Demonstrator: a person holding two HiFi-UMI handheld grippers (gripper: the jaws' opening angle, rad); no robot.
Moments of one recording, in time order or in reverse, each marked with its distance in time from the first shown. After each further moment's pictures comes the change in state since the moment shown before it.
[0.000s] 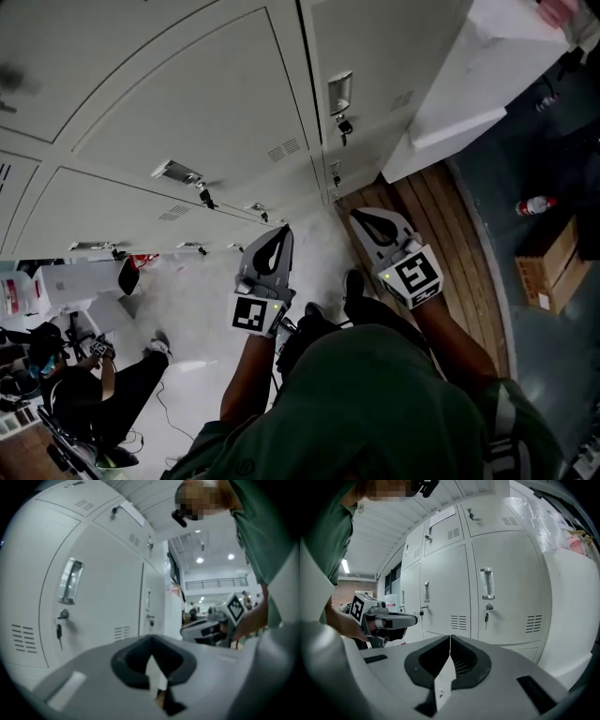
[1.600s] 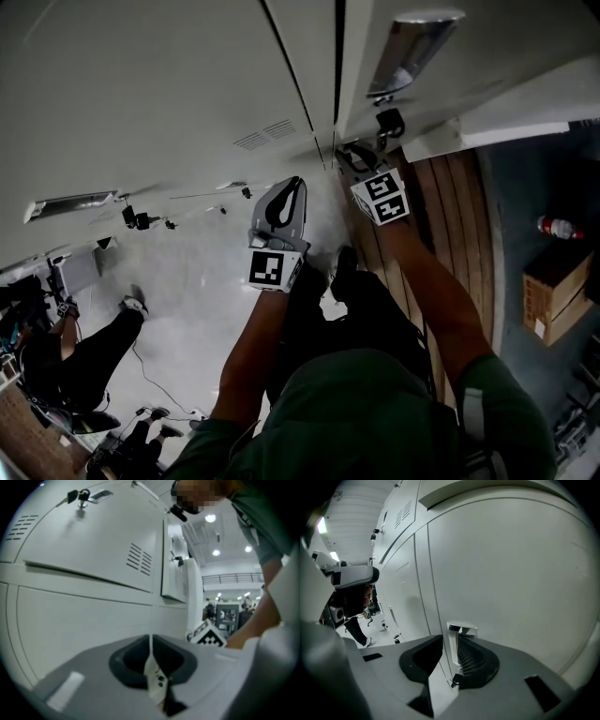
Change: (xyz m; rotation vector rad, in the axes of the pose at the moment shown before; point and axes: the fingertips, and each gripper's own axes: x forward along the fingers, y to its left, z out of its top) left arm 0.131 0.064 -0.190 -0.063 0.043 0.180; right arm 0.218 -0.133 -0.266 0.042 0.261 0.025
